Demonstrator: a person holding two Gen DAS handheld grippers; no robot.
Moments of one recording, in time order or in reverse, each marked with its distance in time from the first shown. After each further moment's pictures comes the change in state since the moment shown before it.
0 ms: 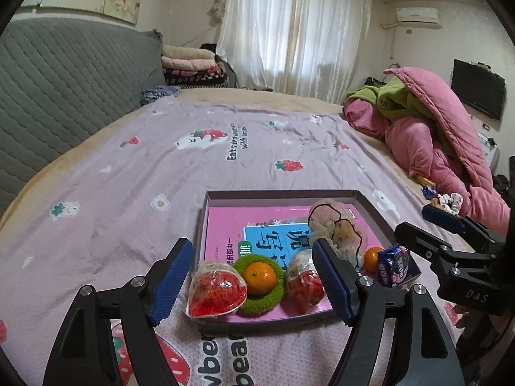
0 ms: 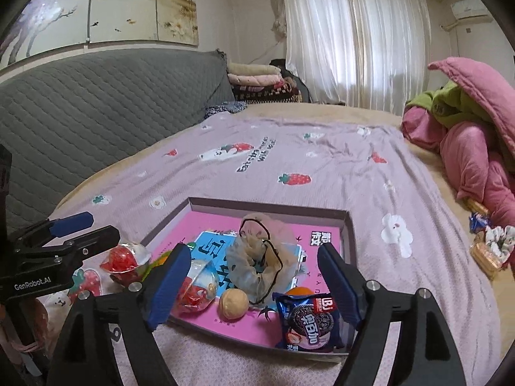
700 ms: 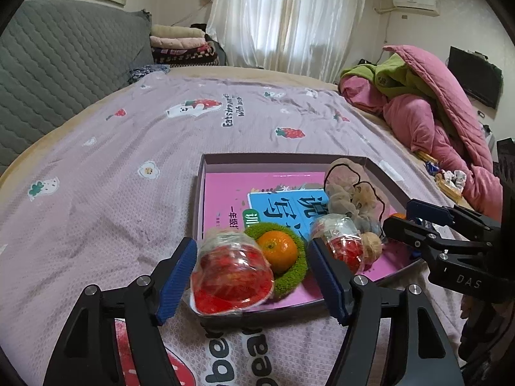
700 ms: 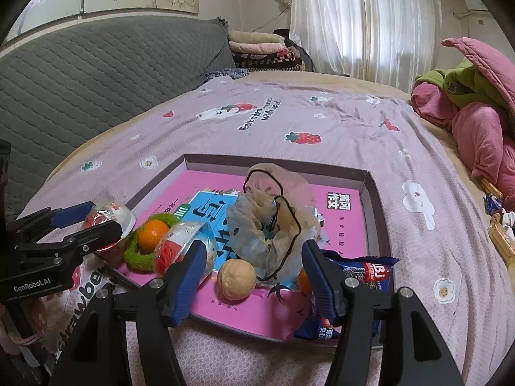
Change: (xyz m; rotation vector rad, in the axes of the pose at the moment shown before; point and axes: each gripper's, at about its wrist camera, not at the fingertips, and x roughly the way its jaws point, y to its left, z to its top) left arm 0.053 0.023 -0.032 0.010 0.091 -0.058; right arm 0.054 0.008 -0.027 -0.007 0.155 0.001
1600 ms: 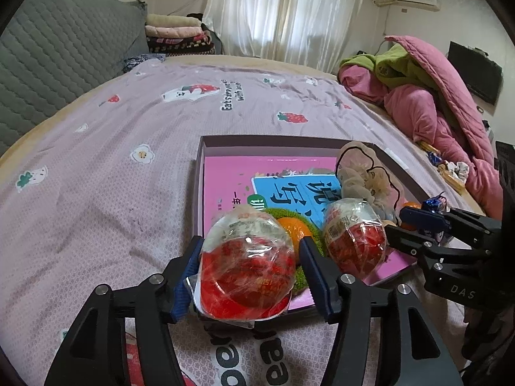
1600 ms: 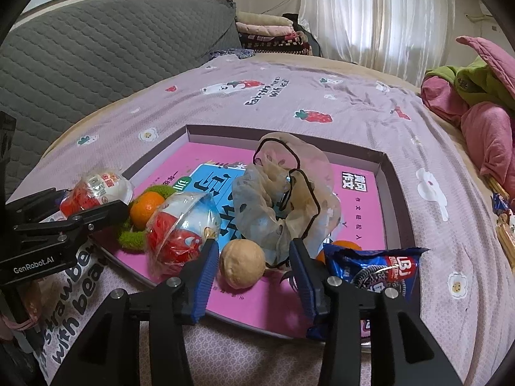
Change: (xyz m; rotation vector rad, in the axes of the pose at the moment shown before) left arm 0.028 0.011 -0.009 0.003 0.046 -0.025; right arm 0.026 0.013 -0.014 -0.048 0.088 -0.007
